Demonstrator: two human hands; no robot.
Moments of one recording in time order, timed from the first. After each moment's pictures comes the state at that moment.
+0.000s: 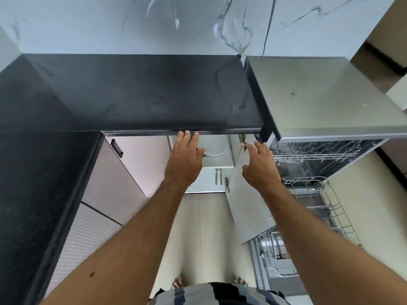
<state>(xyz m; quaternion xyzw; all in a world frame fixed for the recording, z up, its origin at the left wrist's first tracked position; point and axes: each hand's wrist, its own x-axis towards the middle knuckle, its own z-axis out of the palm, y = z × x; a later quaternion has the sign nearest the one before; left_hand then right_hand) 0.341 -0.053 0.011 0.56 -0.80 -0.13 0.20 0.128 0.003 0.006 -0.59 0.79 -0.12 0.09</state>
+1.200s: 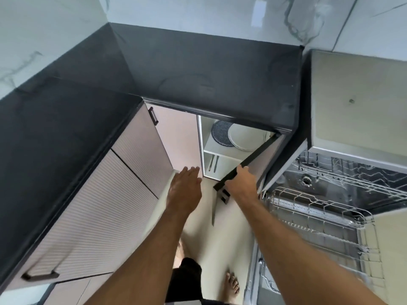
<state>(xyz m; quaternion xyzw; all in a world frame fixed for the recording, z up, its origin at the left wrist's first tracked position) 0.329 0.071 -0.047 0.73 -0.66 -0.14 0.11 0.161 0.021 -0.043 -0.59 0.74 -0.10 0.32</state>
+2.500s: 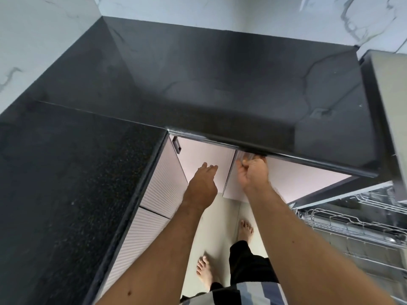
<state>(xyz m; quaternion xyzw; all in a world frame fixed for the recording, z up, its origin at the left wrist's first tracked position) 0.477 -0.137 -0.086 0.66 -0.69 -0.25 0.16 0.336 -0.198 -0.066 0.06 0.51 -0.60 0.61</state>
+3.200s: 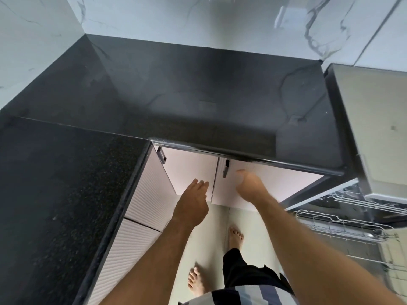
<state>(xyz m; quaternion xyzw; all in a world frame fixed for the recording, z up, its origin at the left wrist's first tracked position) 0.464 -0.111 -0.089 0.61 -0.75 -0.22 0.10 0.271 -0.162 -0.046 -0.57 0.73 -0.06 0.37</state>
